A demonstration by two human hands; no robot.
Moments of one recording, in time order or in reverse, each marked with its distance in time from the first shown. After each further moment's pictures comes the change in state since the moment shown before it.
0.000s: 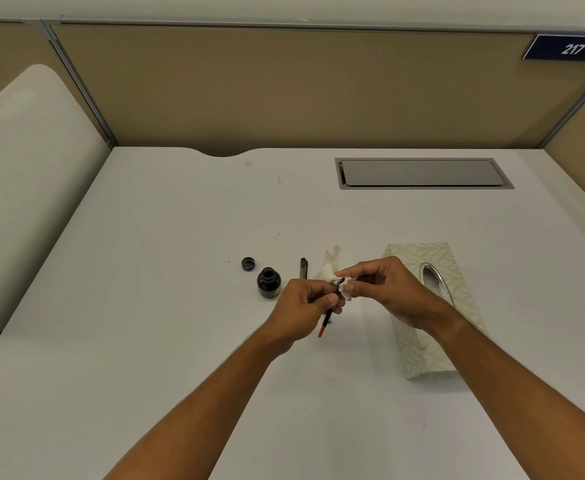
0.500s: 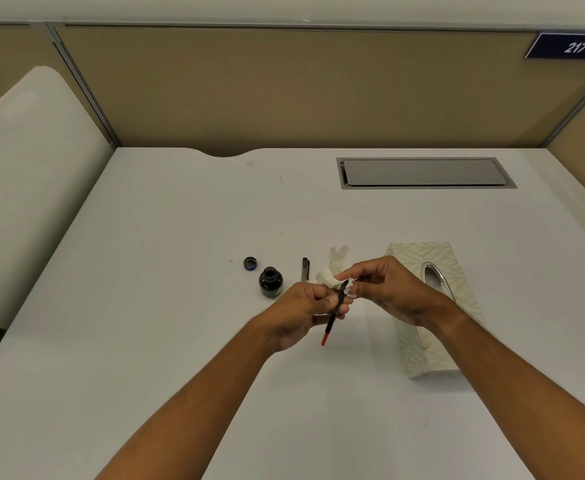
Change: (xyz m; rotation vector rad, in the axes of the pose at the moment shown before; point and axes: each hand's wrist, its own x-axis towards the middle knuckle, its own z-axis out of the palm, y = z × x) left_hand -0.001 0.006 -0.008 -0.308 -0.246 -0.198; right_hand 0.002 -0.003 0.001 0.112 -0.083 0.043
